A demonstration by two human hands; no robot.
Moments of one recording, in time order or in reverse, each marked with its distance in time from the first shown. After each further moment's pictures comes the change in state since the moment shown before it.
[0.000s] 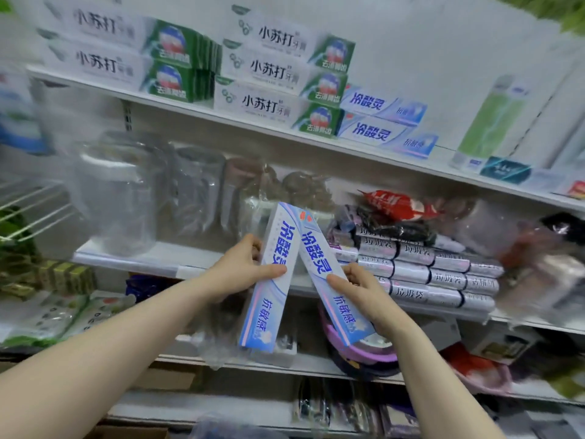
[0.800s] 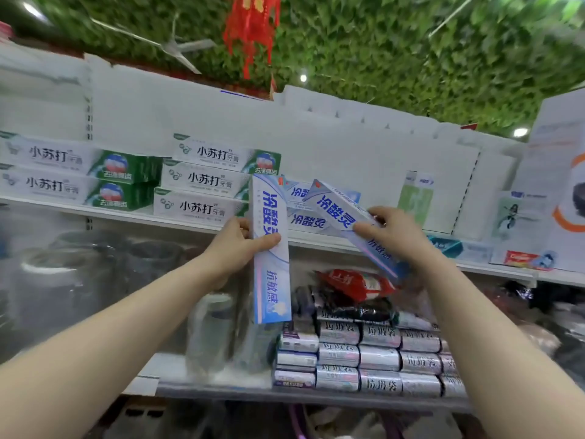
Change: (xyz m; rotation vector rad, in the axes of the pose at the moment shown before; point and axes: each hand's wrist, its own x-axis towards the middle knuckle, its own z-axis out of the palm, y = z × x) left_hand 0.089 0.181 0.022 -0.185 0.189 0.266; right_hand 0.052 -0.191 -0.201 -0.745 0.509 -0.448
